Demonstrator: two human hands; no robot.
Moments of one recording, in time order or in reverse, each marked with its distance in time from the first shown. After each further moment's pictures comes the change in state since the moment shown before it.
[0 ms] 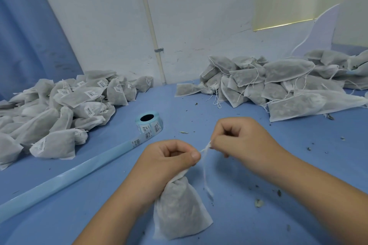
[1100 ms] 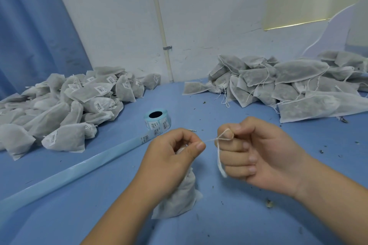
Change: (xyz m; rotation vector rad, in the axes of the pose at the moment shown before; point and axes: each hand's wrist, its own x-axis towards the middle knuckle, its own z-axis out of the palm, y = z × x) left_hand 0.006 -0.007 -0.002 0.218 0.177 0.286; right_hand 0.003 0.003 -0.001 1.107 -0.615 0.335
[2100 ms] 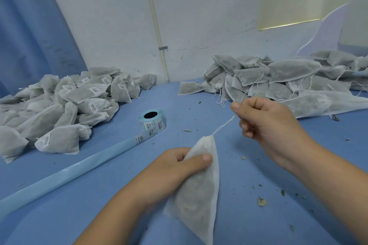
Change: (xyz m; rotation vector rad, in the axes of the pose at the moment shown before) left_hand -0.006 -0.002 0.001 -0.178 -0.429 -0.411; right_hand 0.000 -0.018 -0.034 -0.607 0.752 -0.499
